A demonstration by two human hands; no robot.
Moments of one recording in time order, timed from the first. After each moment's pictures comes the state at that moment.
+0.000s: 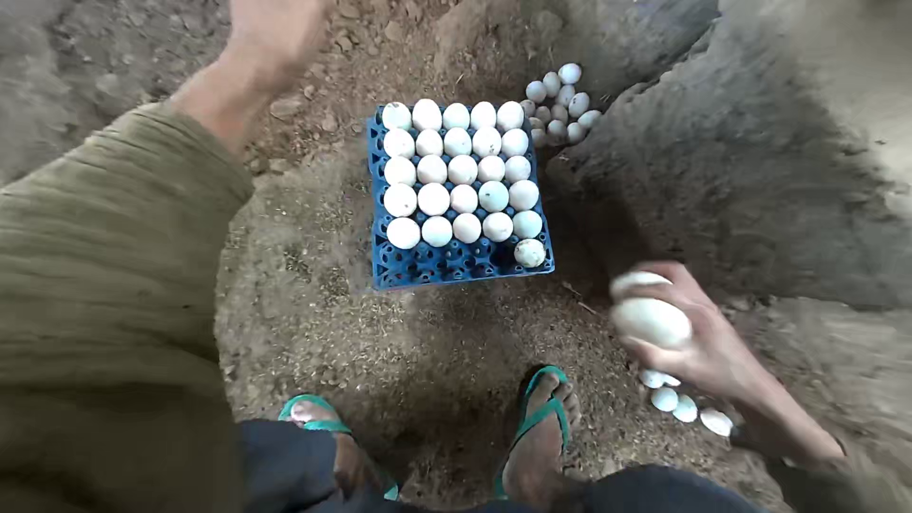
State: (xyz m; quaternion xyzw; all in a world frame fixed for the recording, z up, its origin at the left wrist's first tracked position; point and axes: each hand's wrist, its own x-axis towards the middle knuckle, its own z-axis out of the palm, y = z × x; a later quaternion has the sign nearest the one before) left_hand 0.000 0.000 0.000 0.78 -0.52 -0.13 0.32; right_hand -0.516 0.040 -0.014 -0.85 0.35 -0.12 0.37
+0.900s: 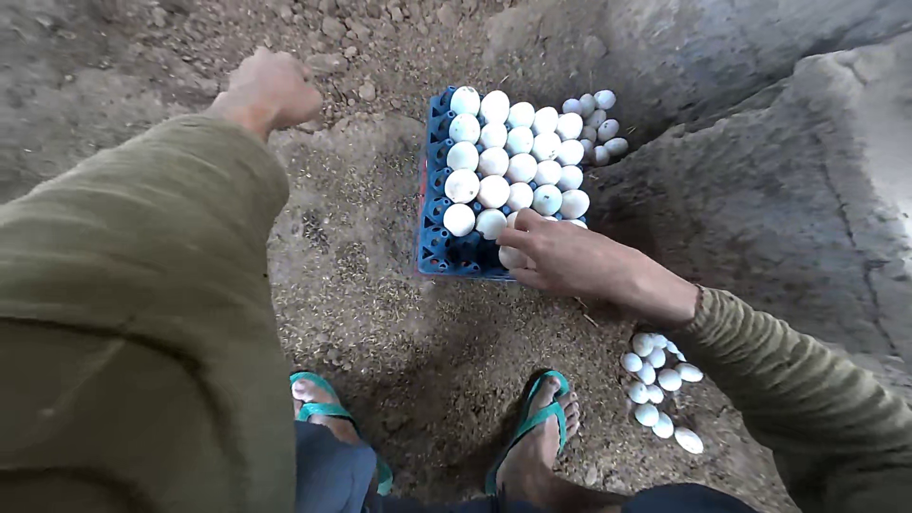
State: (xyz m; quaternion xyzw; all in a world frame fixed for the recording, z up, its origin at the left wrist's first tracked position) left_hand 0.114 0.104 -0.111 0.88 -0.41 -0.23 0.05; right_hand -0.286 0.031 -0.025 -0.93 0.15 0.28 0.18
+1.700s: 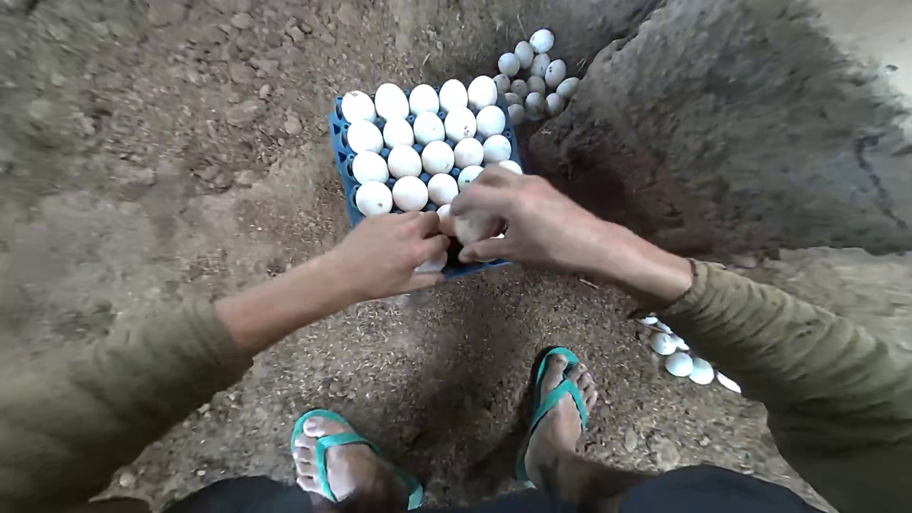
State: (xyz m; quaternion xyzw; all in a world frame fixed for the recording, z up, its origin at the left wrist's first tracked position) left_hand -0.129 0.109 -0.092 0.45 -0.88 -0.14 0.09; right_hand -0.347 0.002 -0.022 -0.91 0.20 -0.05 0.37
